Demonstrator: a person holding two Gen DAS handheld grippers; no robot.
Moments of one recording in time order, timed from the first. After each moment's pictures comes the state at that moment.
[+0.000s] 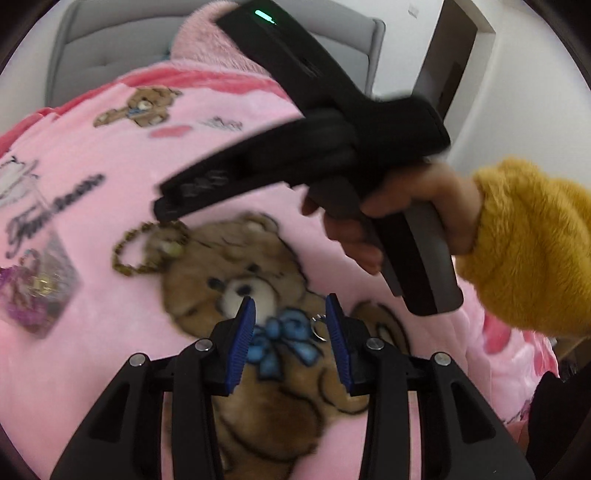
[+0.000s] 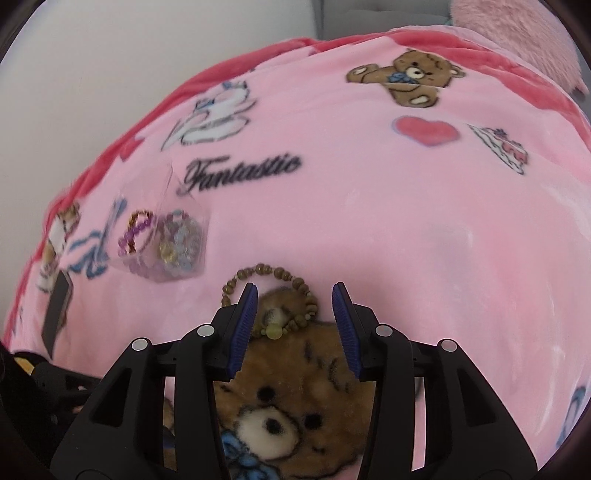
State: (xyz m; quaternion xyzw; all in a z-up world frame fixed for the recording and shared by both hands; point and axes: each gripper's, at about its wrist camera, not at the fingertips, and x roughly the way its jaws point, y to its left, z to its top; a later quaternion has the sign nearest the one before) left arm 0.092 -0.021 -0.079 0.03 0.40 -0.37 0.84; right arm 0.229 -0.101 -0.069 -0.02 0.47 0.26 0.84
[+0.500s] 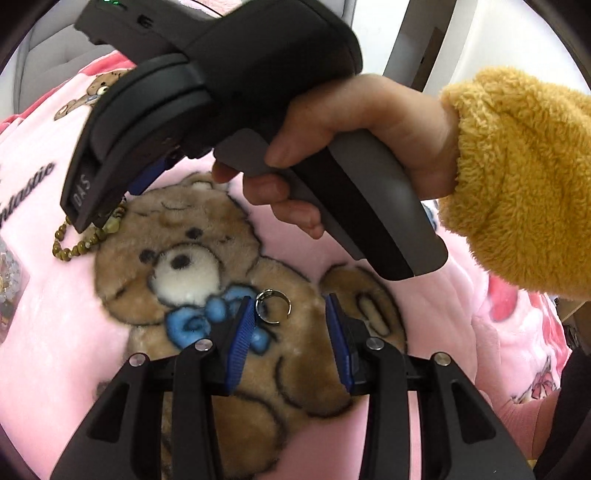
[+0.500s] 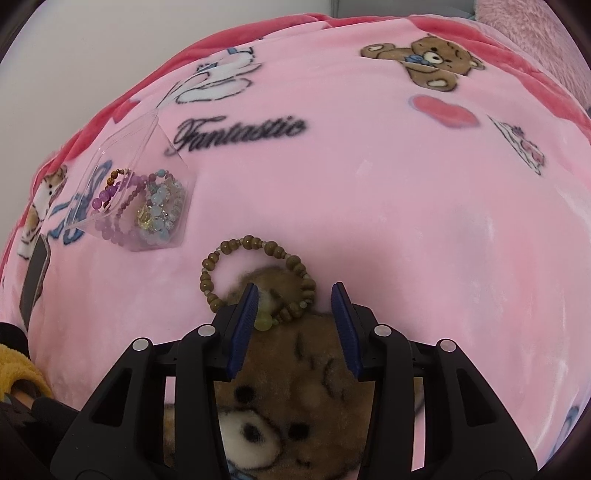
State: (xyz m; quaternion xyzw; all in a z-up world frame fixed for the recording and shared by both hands) left arm 0.080 -0.055 -0.104 0.08 0.43 -0.39 0.81; right arm 0.234 -0.090 -0.091 -0.06 0.49 0.26 0.83
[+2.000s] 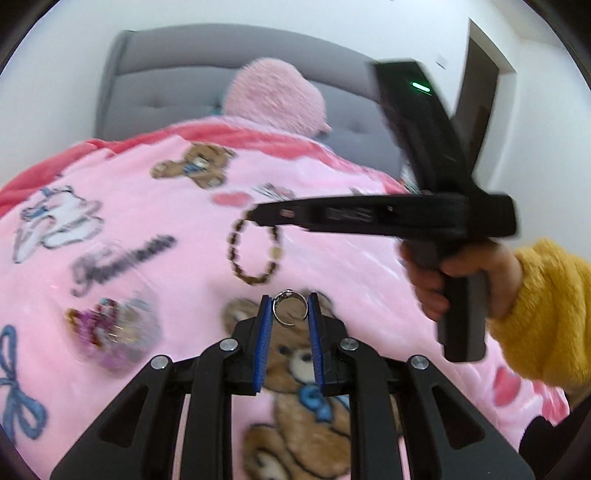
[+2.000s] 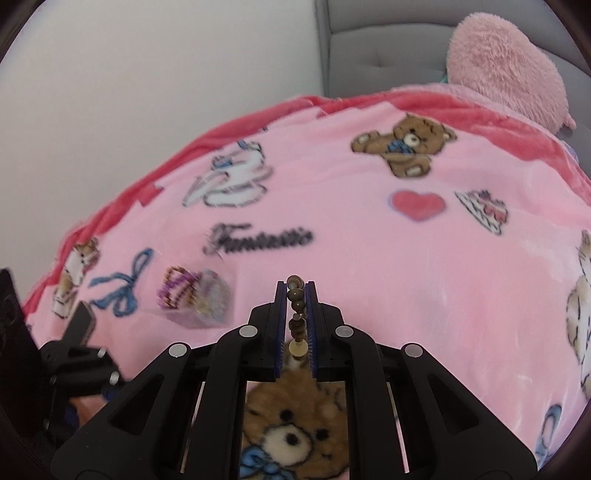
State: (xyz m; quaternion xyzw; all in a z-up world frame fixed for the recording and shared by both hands) left arm 0.111 0.033 -0.013 -0.02 0.31 -0.28 0.91; right arm 0.207 -0.117 0.007 0.02 0.36 0.28 0.89
